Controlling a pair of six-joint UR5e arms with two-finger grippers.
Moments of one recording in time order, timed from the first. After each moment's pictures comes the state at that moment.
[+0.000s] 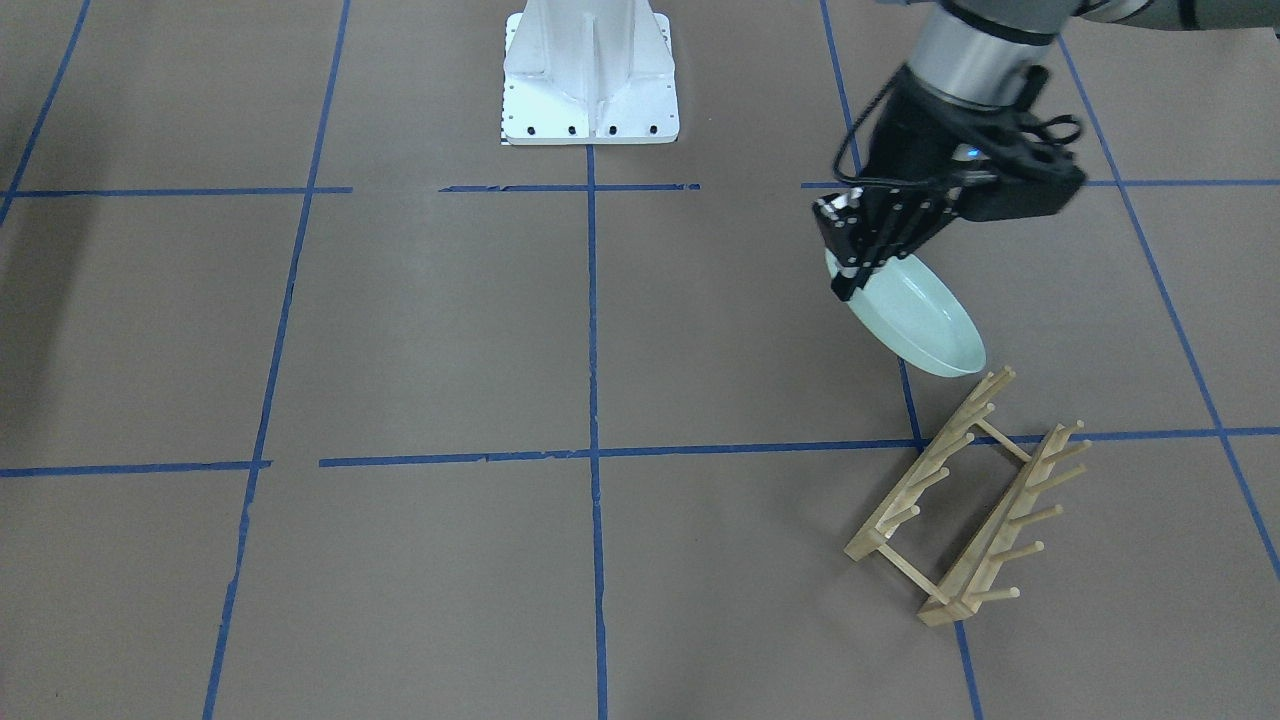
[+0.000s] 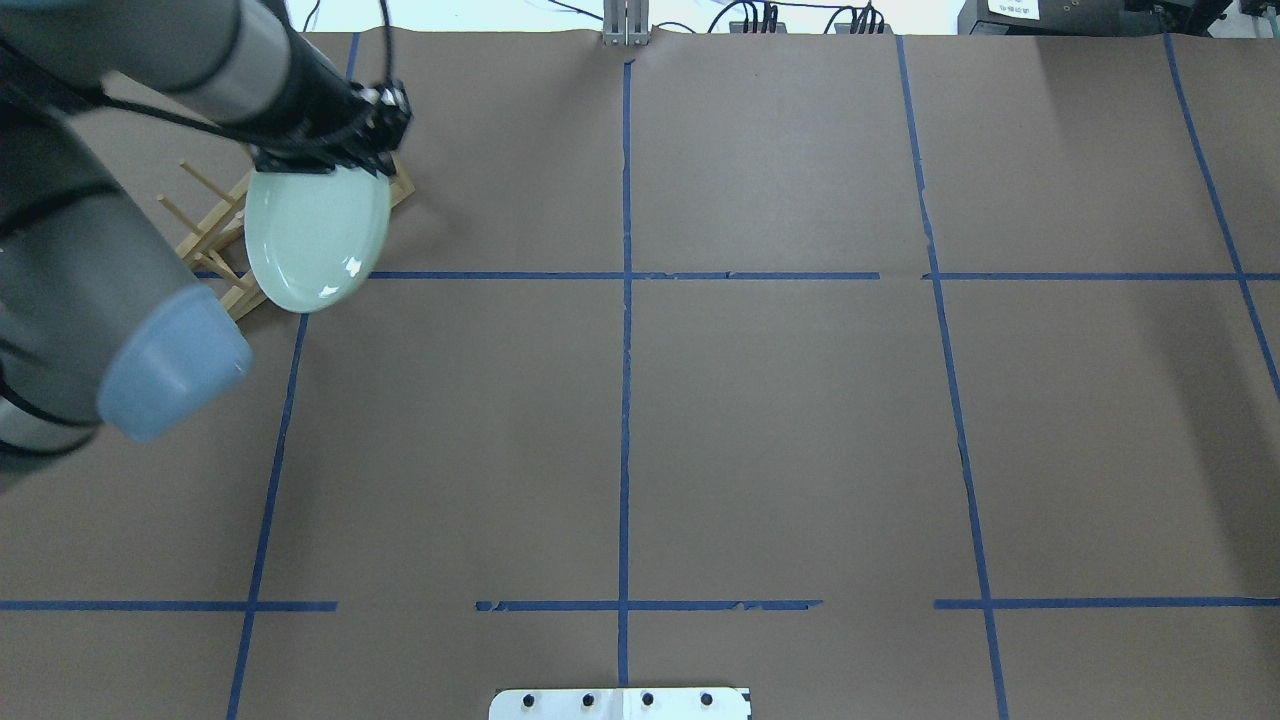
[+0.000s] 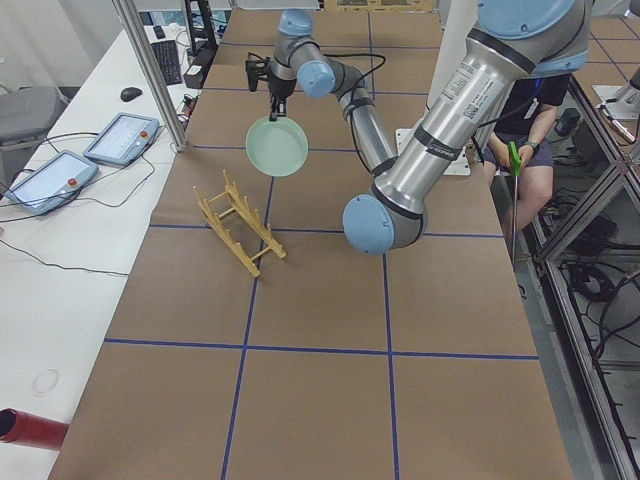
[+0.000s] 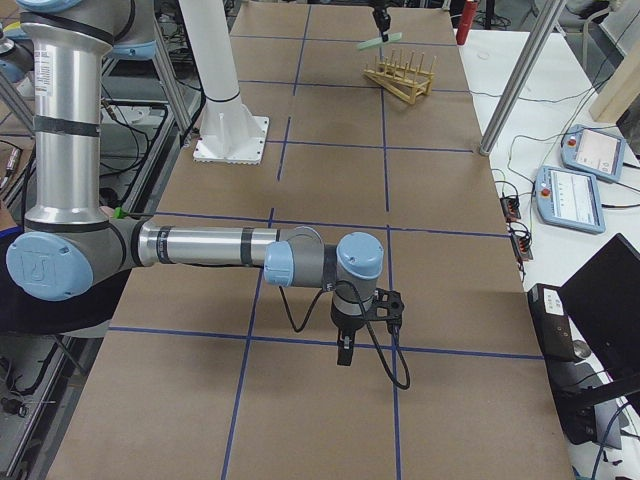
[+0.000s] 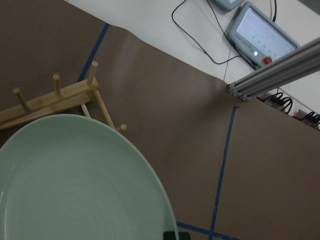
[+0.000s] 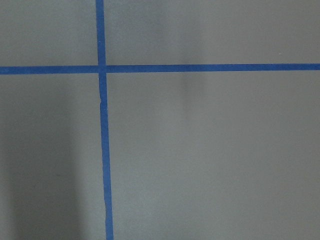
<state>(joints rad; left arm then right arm) -0.80 -2.22 -1.99 -1.39 -1.89 -1.29 1.55 -1.66 1.68 -1.60 2.19 0.06</state>
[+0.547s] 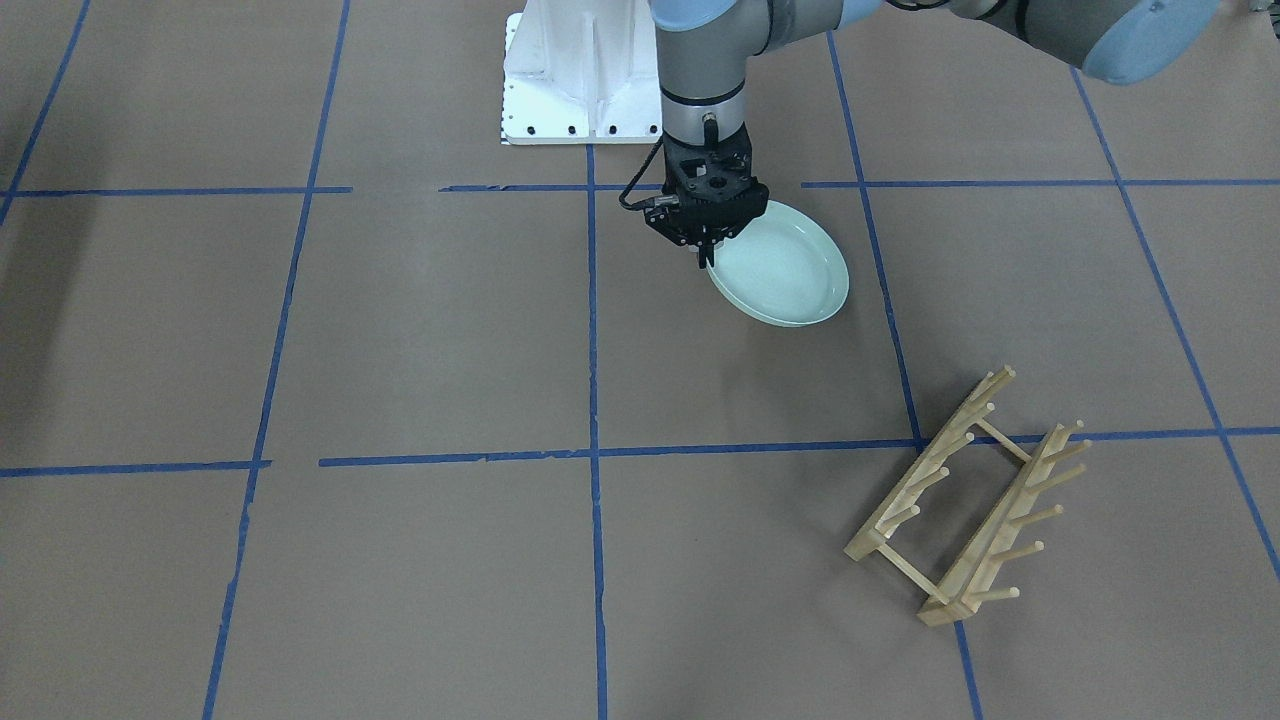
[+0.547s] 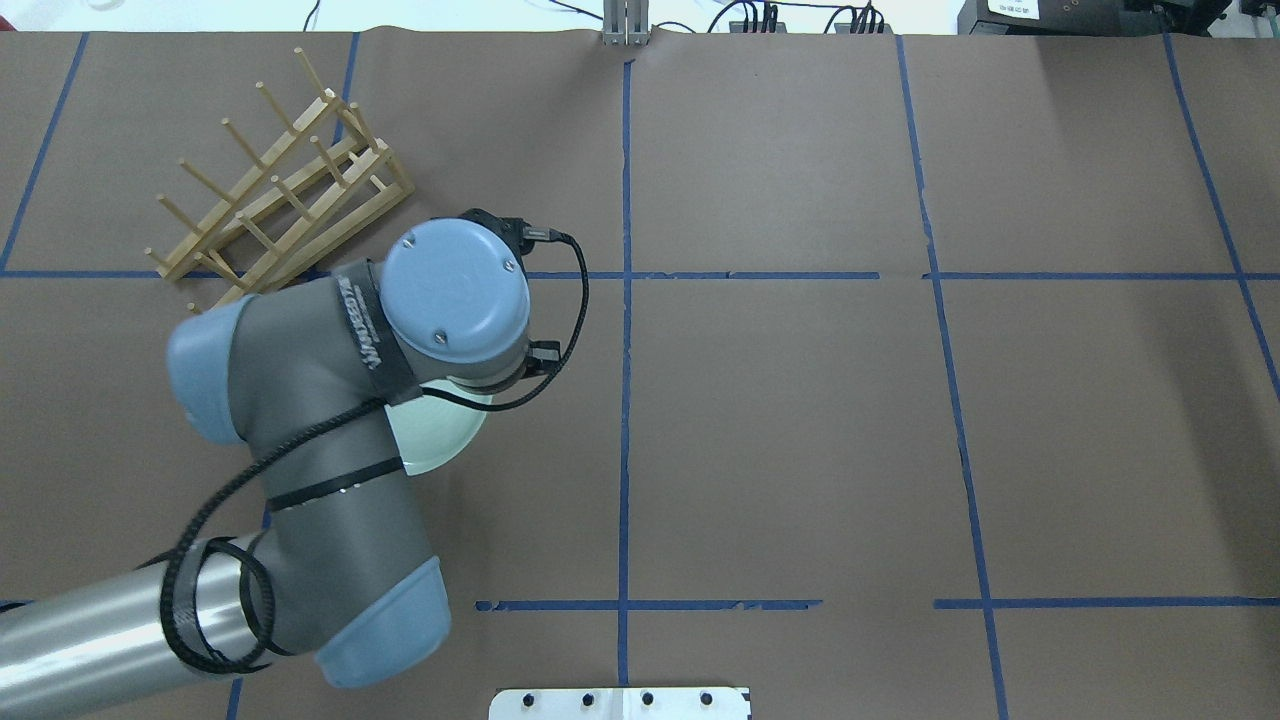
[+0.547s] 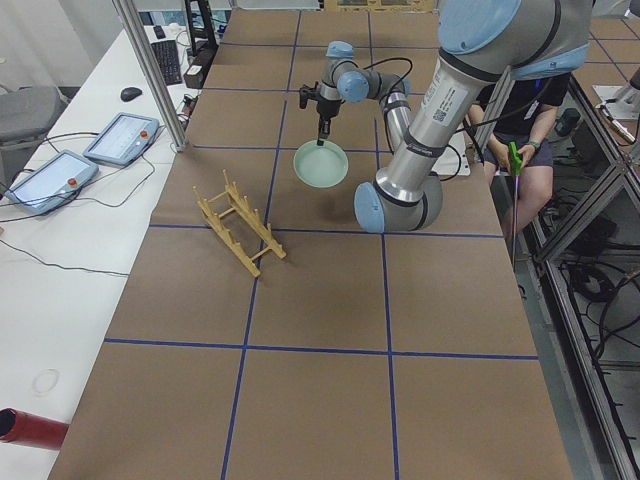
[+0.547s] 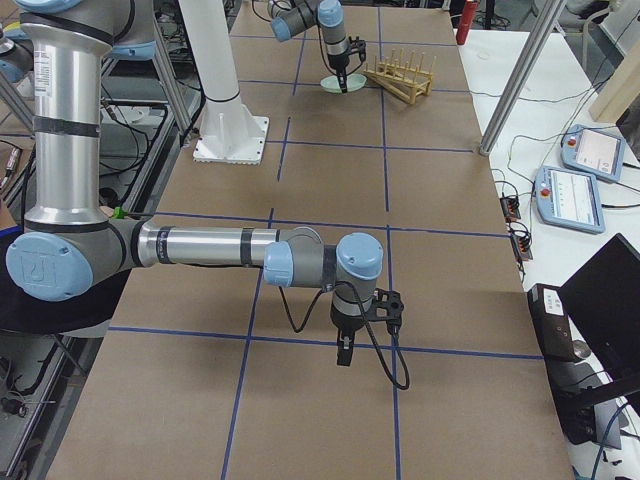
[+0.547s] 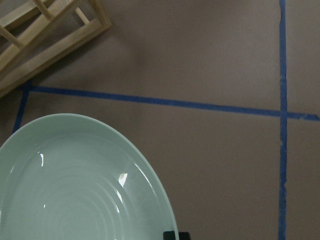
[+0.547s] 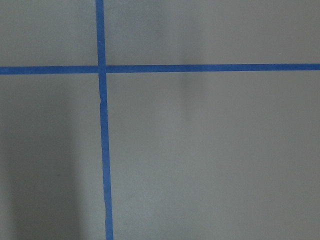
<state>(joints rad) -0.45 -2.28 -1.85 -1.25 -1.64 -1.27 1.55 -1.66 1.68 -1.60 2.19 0.06</state>
